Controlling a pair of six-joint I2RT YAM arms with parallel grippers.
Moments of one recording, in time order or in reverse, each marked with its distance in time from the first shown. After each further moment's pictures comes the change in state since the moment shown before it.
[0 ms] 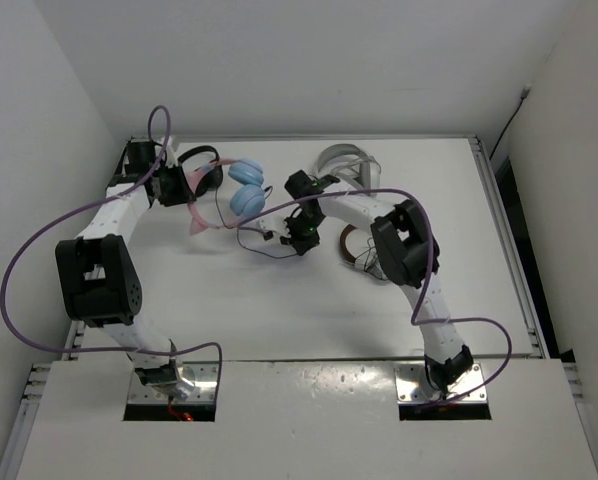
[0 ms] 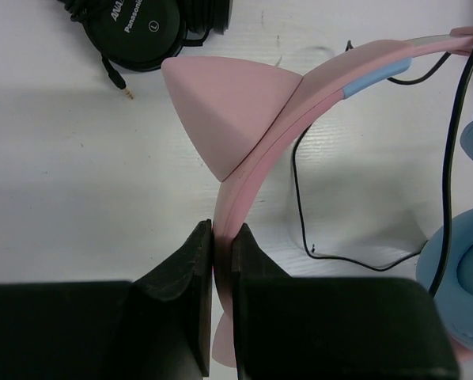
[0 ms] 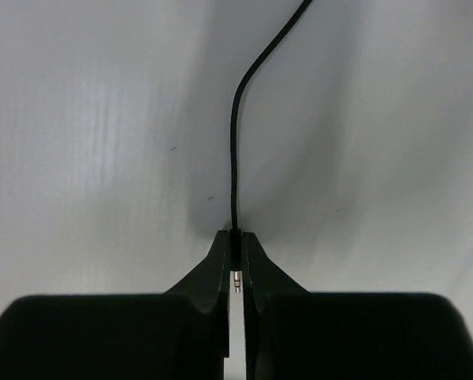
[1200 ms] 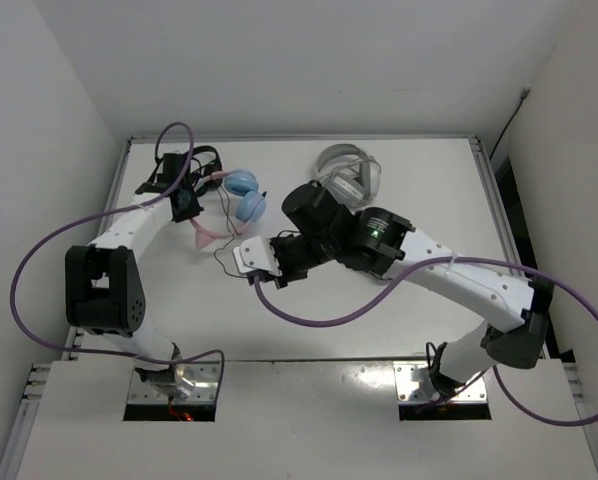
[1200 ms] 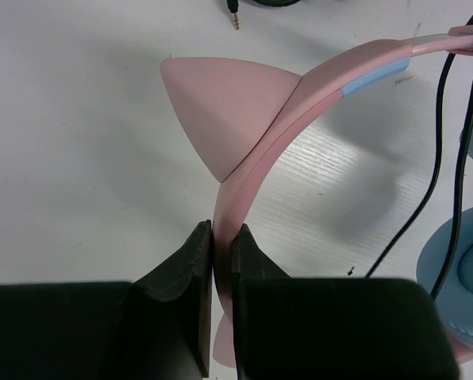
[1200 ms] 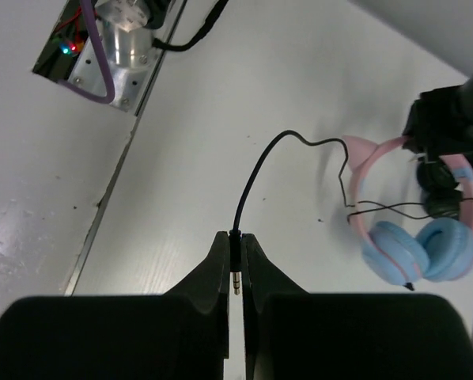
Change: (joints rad) left arm -0.192 -0.070 -0.097 -0.064 -0.556 -0.305; right arm 0.454 -0.824 -0.274 0.136 -0.008 0.381
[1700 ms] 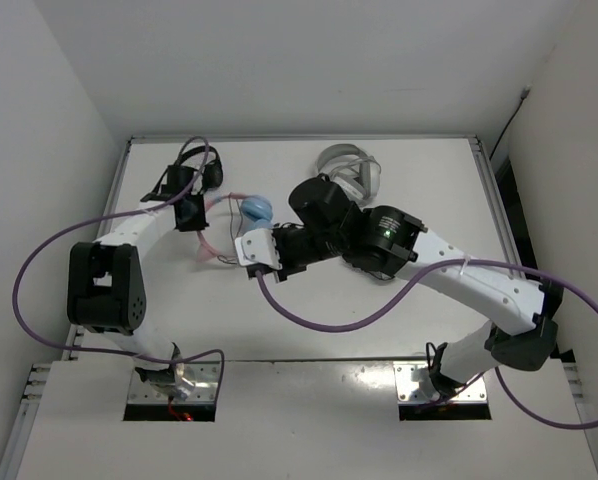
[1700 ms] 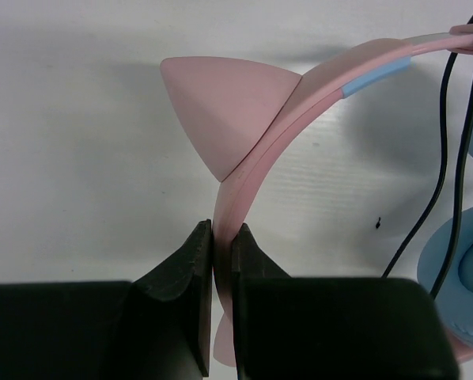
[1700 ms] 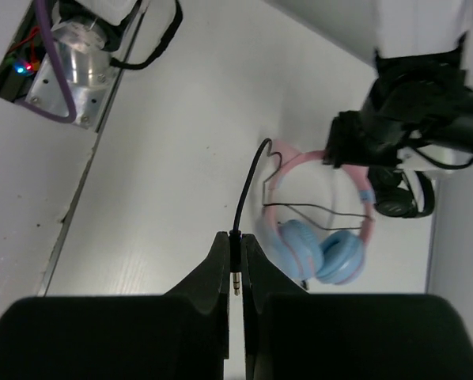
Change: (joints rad) left arm -0.001 0.014 -0.080 0.065 0.148 0.237; right arm 0.015 -0.048 0.035 0.042 0.082 0.011
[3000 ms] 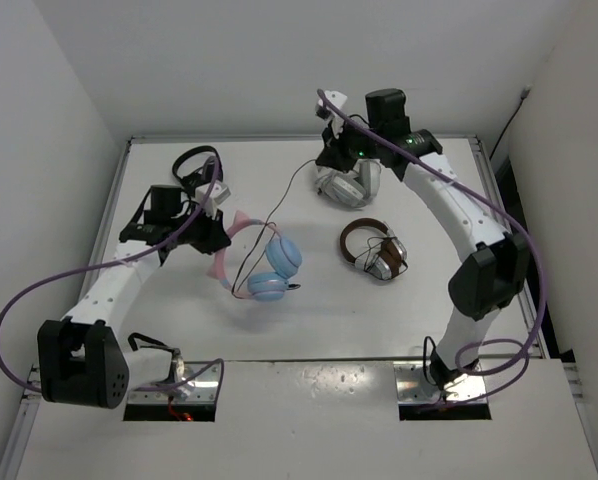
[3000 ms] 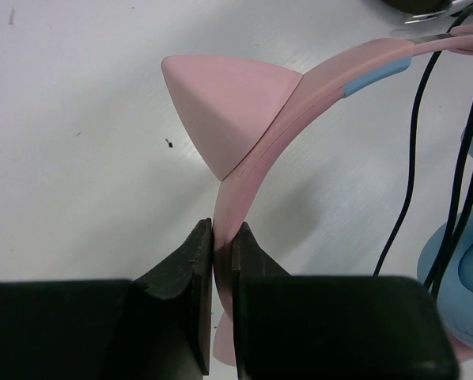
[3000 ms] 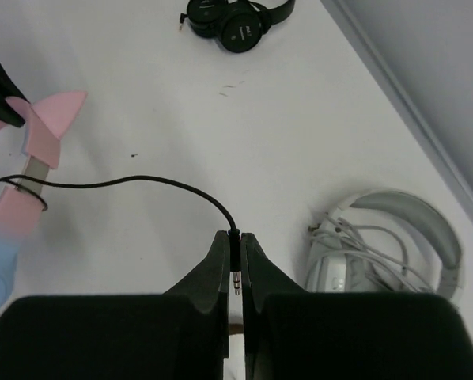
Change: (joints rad) left arm -0.027 -0.403 -0.231 -0.030 0.653 0.441; right arm -0.709 0.284 0.142 0.181 -0.195 0.326
